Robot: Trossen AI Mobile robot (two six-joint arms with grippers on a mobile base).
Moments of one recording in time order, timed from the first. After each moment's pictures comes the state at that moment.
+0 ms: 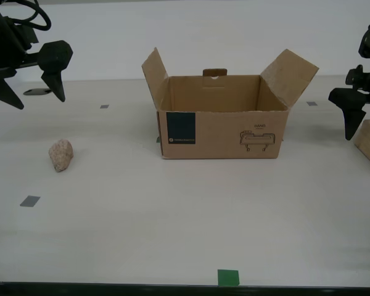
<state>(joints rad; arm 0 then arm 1) -0.13 2.01 1.14 -0.77 -0.06 -0.08 -0.07 1.53 0.94 -0.65 0.08 -0.17</state>
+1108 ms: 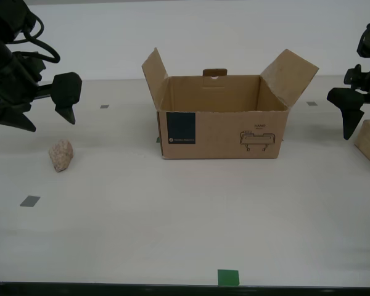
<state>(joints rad) -0.12 2.01 1.14 -0.75 -0.06 -0.08 -0.11 1.53 0.67 -0.23 0.04 -0.23</state>
